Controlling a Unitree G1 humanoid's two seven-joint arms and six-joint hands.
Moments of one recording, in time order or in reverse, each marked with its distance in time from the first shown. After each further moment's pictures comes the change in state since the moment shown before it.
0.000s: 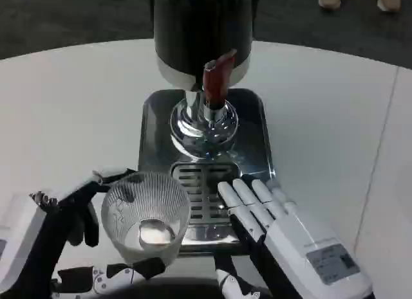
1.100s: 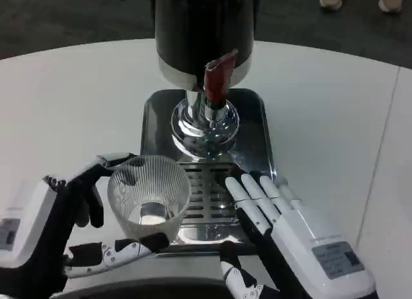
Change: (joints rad) left arm -0.136 -0.013 -0.040 0.096 0.067 0.080 0.053; right arm 0.005 0.048 -0.008 0.000 -0.005 0.025 0.007
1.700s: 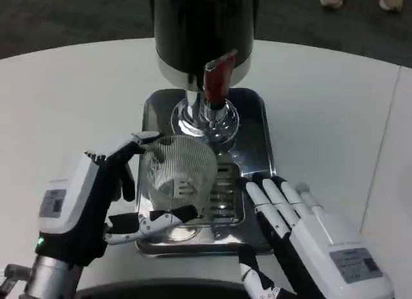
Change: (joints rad) left arm -0.210 -0.010 -0.151 0.206 0.094 0.053 0.143; right arm 0.053 0.006 -0.041 -0.022 -0.018 0.021 0.007
